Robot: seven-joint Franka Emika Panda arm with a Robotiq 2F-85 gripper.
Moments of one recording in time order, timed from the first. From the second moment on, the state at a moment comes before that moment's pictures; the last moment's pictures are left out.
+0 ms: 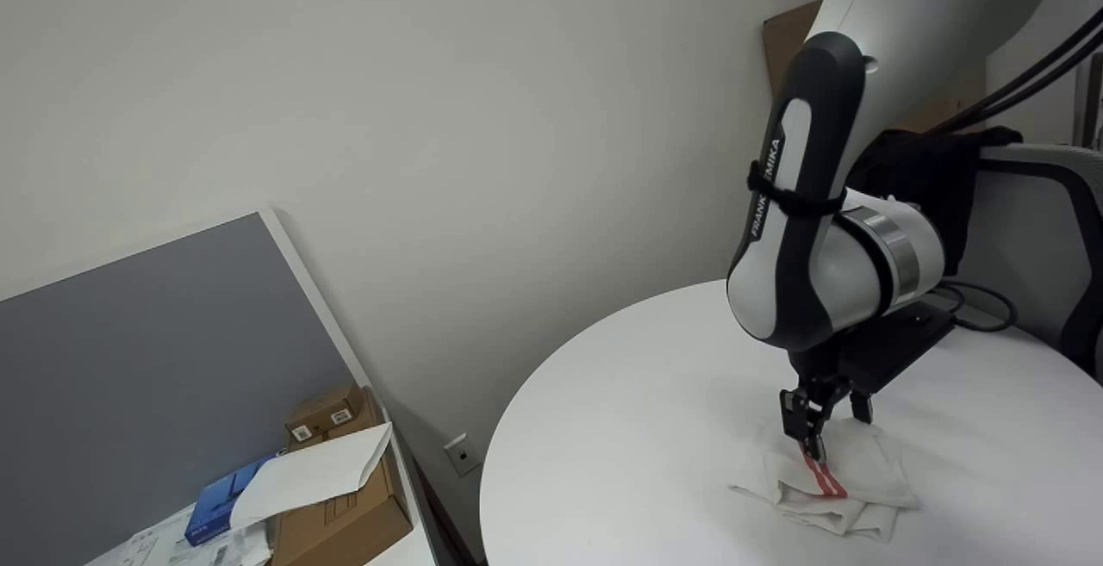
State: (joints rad) arm 0.00 0.44 0.01 -2.35 -0.02 2.73 -0.24
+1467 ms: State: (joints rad) arm 0.04 0.55 0.04 -2.30 -0.10 2.73 -0.20
